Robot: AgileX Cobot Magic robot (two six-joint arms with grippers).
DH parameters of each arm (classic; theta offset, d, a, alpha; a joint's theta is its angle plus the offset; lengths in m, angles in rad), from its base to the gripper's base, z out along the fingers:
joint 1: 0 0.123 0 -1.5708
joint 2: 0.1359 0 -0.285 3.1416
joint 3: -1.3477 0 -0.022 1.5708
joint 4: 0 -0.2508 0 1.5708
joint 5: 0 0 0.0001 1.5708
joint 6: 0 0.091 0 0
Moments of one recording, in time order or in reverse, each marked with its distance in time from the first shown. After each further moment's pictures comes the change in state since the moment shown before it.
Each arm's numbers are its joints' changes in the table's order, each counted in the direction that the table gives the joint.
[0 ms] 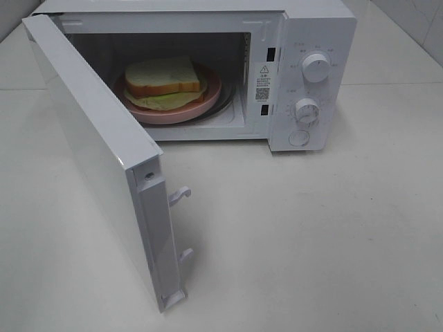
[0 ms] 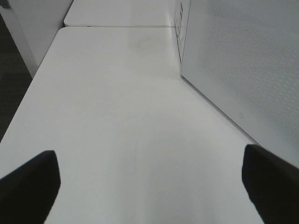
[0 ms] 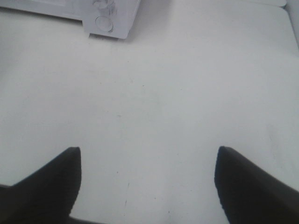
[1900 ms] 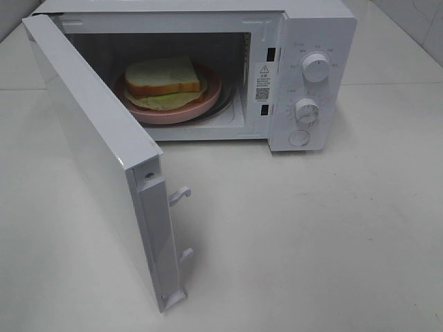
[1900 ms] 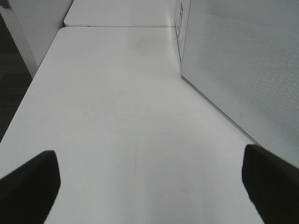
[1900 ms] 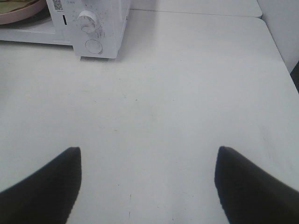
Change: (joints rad) left arm 0.000 0.000 0.000 0.000 0.000 0.000; right arm -0.092 -0.076 0.000 -0.045 0.000 0.000
